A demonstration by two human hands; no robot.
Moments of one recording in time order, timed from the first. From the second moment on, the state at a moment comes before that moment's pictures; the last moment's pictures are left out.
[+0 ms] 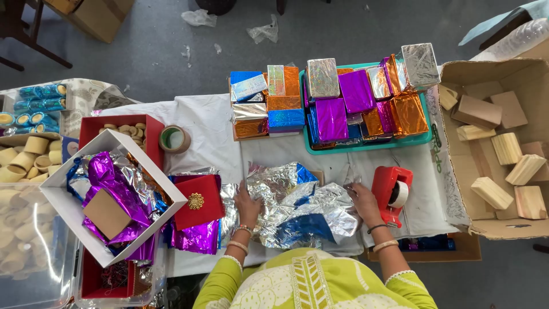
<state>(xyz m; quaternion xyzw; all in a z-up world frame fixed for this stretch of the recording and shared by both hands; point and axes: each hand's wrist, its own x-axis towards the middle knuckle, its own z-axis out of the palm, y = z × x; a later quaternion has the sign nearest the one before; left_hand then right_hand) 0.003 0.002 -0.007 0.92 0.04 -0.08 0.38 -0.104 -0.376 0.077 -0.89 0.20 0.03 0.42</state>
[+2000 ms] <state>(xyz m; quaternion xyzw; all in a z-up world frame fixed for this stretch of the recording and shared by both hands) -0.019 0.255 0.165 0.63 0.07 0.04 0.77 0.102 -0.104 0.107 -0.56 -0.11 0.18 0.80</state>
